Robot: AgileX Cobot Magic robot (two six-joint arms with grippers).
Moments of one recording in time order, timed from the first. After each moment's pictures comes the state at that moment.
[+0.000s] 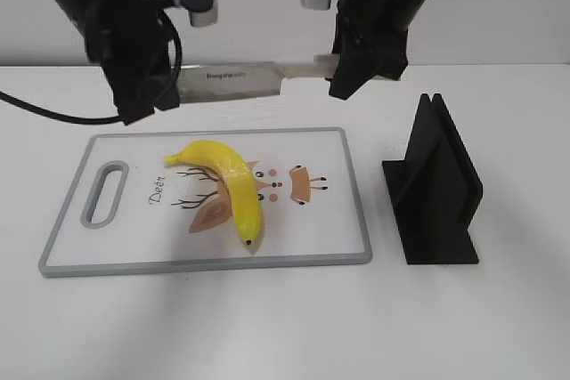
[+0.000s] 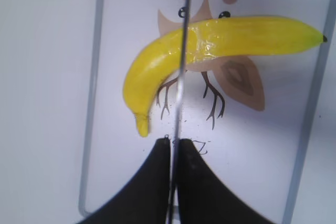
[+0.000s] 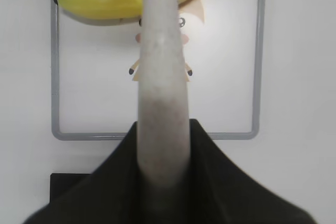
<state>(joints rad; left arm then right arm) -0.45 1.83 -1.52 -0.20 1.02 1.18 0.42 2.08 -1.87 0.36 1.24 -1.28</state>
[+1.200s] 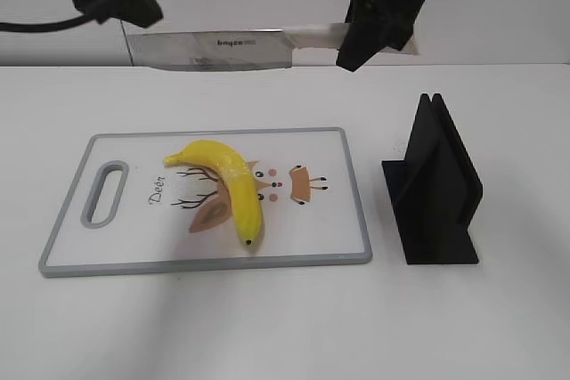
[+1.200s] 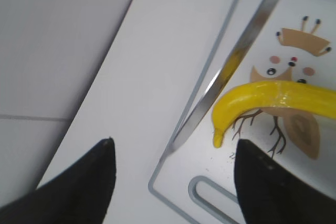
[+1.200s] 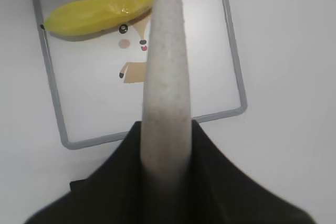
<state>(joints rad) -0.44 1.61 -1.52 -0.13 0.90 0.93 0.42 2.01 -1.88 0.35 1.23 -1.12</state>
